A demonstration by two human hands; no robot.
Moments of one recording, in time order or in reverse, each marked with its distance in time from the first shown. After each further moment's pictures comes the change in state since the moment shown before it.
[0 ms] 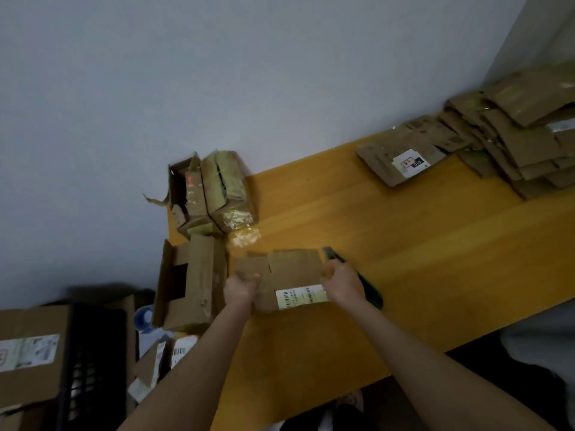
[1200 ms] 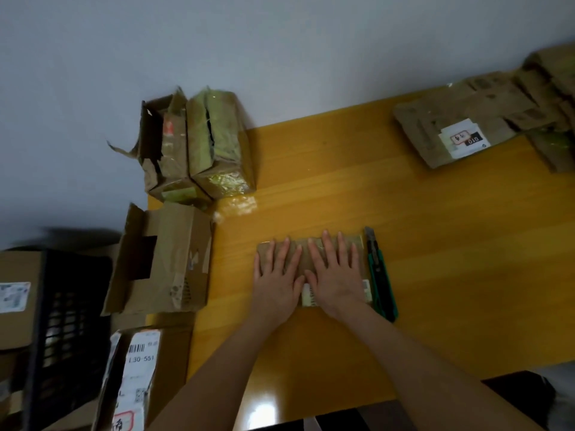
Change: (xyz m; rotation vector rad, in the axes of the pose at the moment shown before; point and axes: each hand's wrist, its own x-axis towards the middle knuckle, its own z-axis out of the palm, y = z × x) left_hand 0.019 -0.058 0.095 0.979 -0.102 0.866; right_hand 0.069 0.054 0.061 -0.670 -0.023 -0.459
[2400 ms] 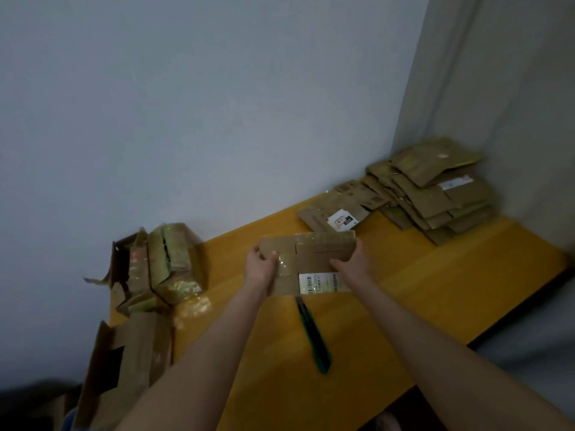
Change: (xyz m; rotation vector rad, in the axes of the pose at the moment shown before) left_hand 0.055 0.129 -0.206 -1.268 0.106 -0.358; right_hand -0.060 0.111 -0.194 1.145 0.512 0.580
